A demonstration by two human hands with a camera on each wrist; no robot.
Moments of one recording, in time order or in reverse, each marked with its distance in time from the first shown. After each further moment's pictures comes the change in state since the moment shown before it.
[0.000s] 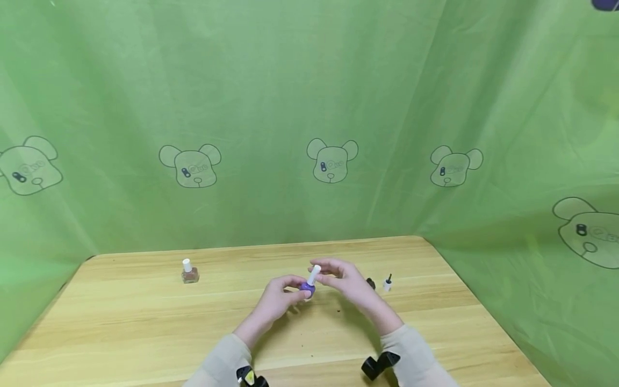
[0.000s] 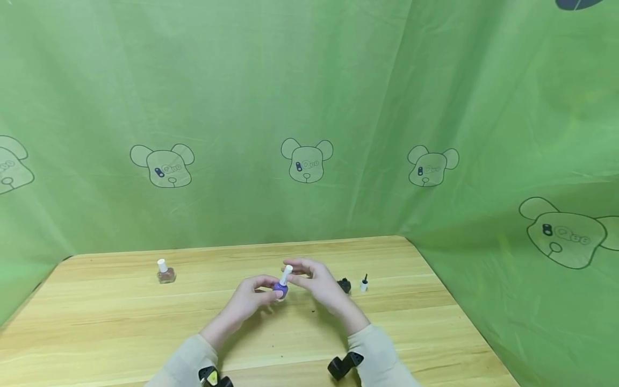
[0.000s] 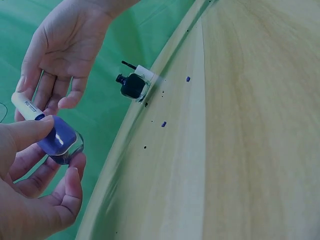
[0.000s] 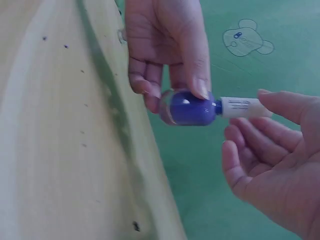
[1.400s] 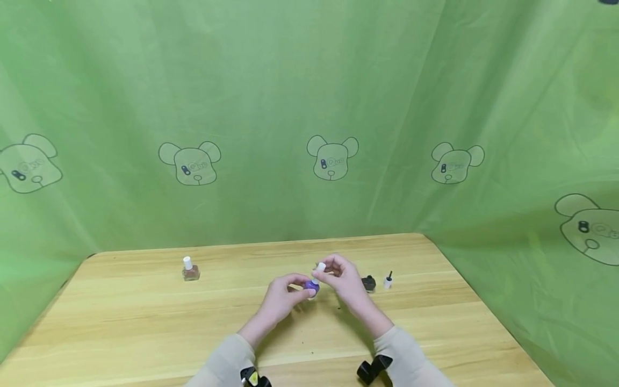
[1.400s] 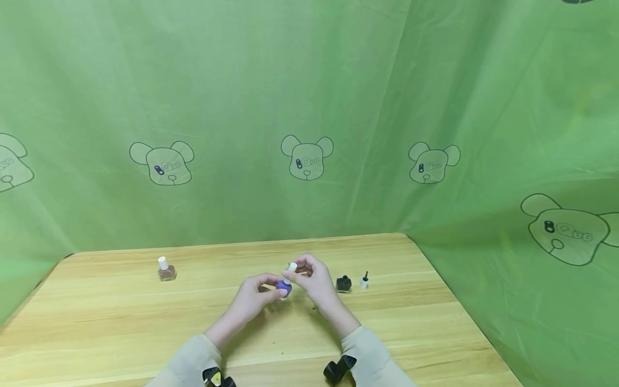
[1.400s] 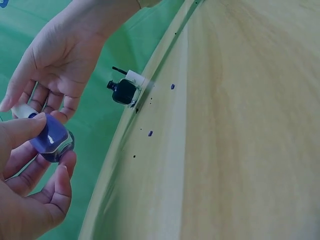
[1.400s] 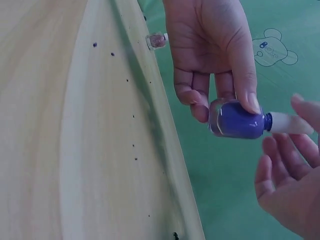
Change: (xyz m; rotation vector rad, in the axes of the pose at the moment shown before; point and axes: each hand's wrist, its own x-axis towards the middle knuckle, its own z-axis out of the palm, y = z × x) left_hand 0.000 -0.002 0.008 0.087 0.059 0.079; right_hand 0.006 0.012 0.021 0.145 0.295 -0.005
